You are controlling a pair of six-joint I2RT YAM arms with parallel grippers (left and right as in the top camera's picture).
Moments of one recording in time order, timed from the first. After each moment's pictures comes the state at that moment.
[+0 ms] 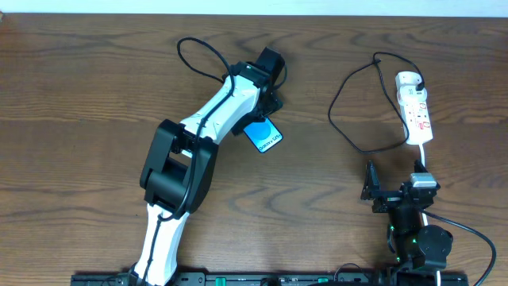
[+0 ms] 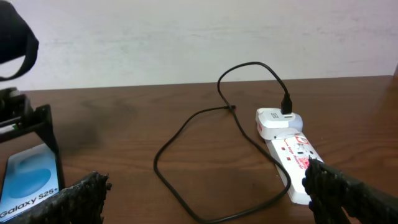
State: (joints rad) left arm -0.50 2.23 1.77 -0.95 -0.08 -1.09; right arm -0.10 0.01 0.01 -0.06 -0.16 0.03
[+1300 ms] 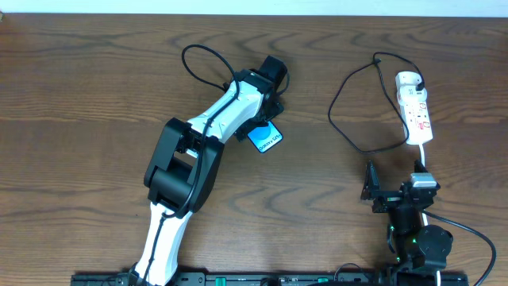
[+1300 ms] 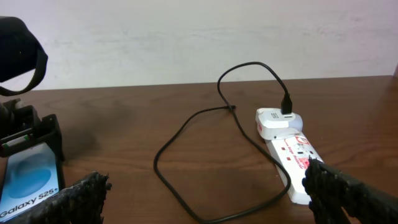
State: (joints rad) left arm -0.52 2.26 1.73 -0.89 -0.08 -1.17; right arm -0.10 0.01 0.01 -0.06 -0.16 0.03
